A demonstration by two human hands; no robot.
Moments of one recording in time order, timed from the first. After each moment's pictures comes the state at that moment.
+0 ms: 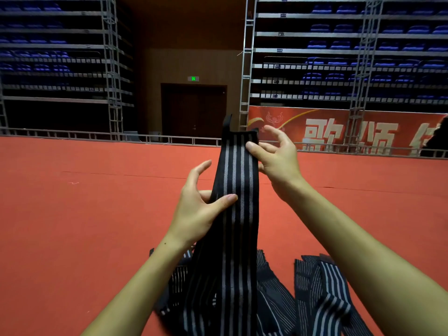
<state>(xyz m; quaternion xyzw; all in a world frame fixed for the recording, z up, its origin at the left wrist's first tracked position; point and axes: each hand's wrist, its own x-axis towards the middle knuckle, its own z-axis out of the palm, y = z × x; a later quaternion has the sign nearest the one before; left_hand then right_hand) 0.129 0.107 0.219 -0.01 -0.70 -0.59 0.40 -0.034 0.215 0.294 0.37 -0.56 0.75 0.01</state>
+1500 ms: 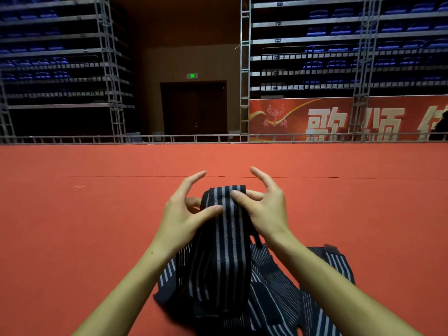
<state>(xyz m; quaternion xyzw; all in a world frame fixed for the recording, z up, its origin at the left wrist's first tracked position) 0.136 0.079 0.193 0.04 -0.80 -0.45 0.39 0.011 0.233 0.199 0.33 -0.59 0.73 0.00</state>
